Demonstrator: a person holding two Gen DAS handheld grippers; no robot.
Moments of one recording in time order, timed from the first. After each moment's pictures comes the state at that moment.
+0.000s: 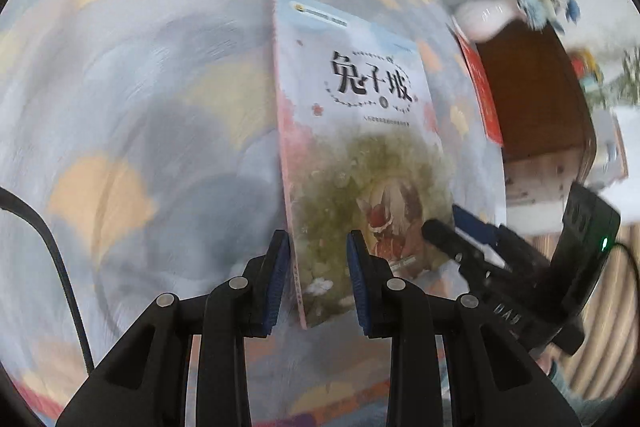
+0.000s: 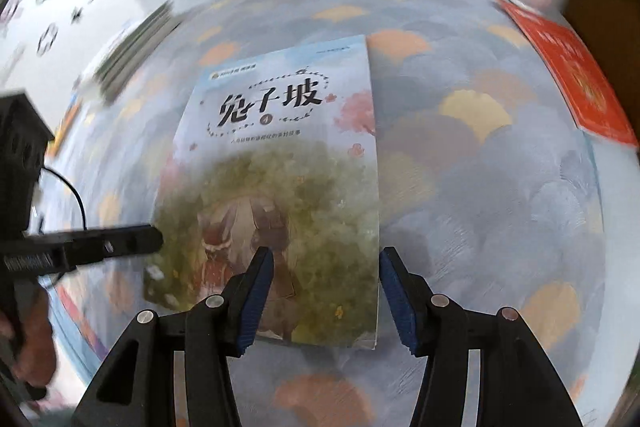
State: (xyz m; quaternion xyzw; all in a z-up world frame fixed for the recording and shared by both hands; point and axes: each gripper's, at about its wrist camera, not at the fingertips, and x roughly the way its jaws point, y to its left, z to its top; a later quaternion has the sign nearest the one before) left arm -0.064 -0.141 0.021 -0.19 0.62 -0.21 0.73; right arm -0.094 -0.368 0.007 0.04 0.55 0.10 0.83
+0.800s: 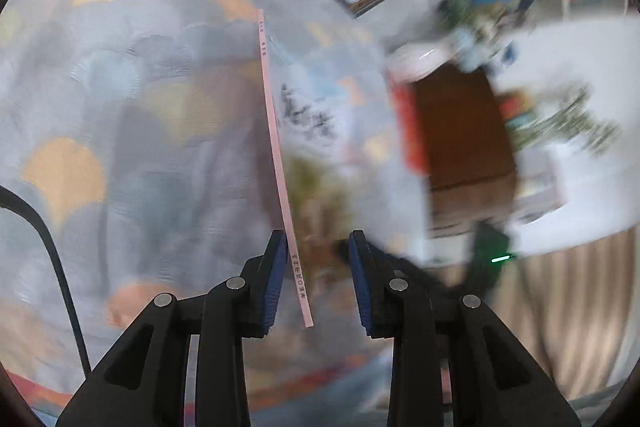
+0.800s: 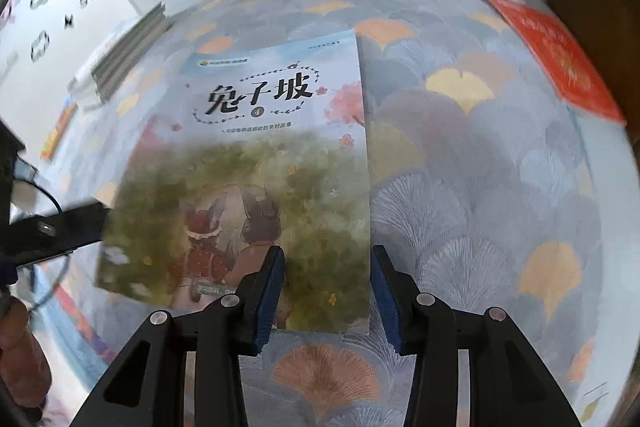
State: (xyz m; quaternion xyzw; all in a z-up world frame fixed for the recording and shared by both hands) left arm -0.078 -0.128 0.049 -0.32 0.55 -0.29 0.72; right arm -0.108 -0.386 0.002 0.10 0.55 0.08 0.83
